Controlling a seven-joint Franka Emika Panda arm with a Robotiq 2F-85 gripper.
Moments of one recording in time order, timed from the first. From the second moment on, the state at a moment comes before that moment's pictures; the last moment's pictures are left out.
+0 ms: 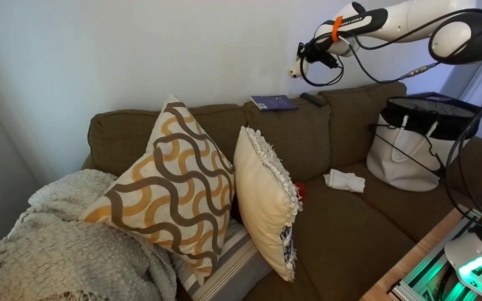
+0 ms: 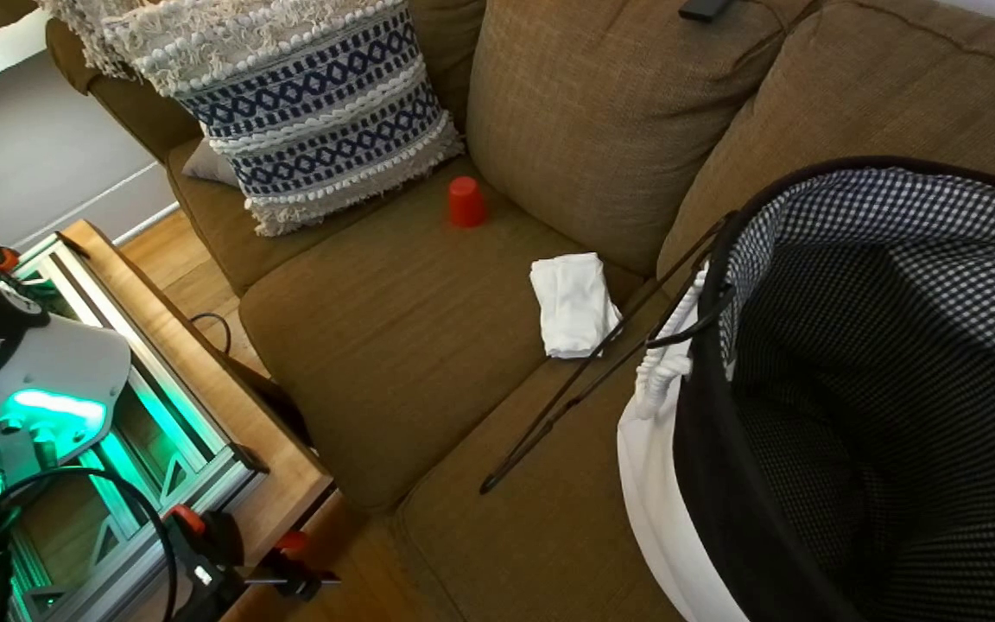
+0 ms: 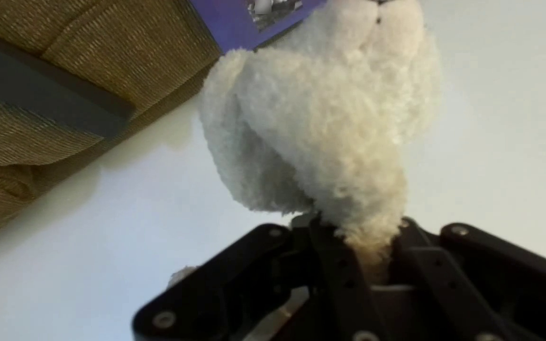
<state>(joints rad) -0.14 0.76 -0.02 -1.18 0.24 2.75 0.31</state>
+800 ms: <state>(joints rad) -0.13 0.94 -0.12 -0.97 0.23 2.59 0.46</state>
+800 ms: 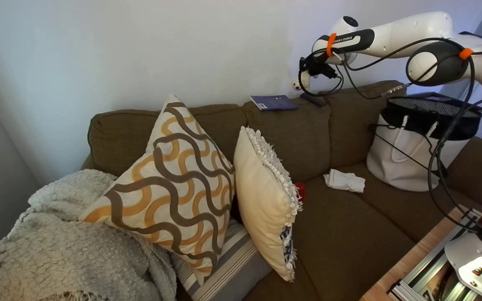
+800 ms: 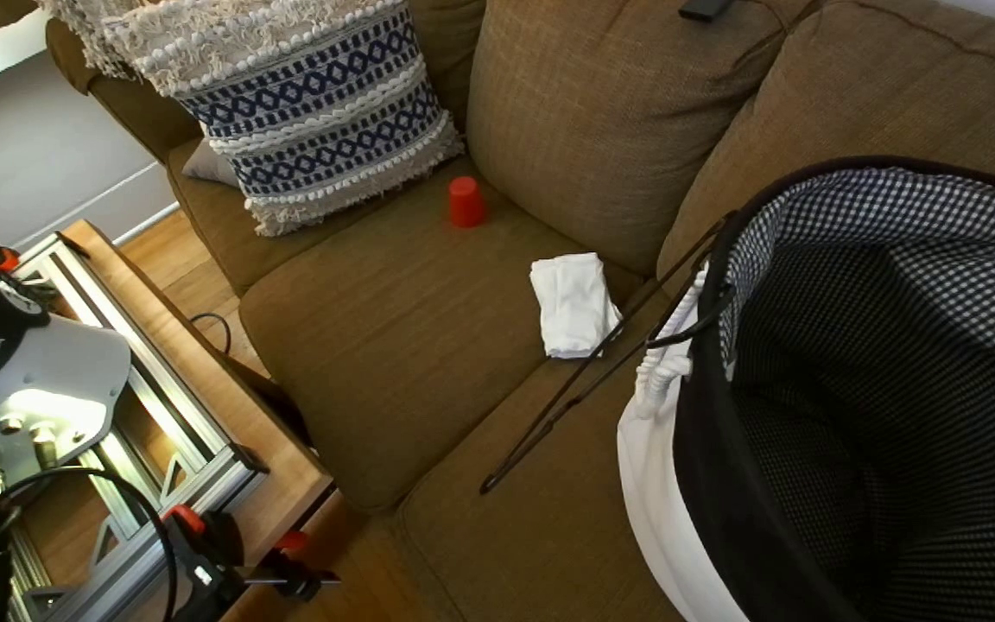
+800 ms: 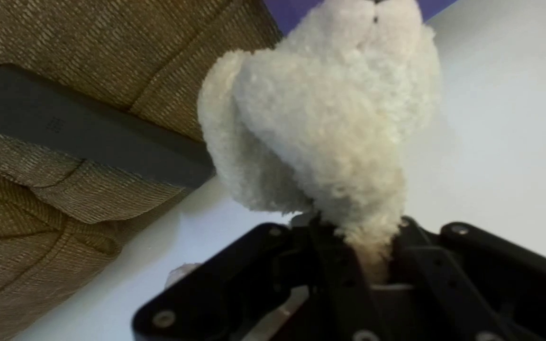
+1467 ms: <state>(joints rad) -0.13 0.95 -0.12 -0.97 0.23 2.59 0.46</state>
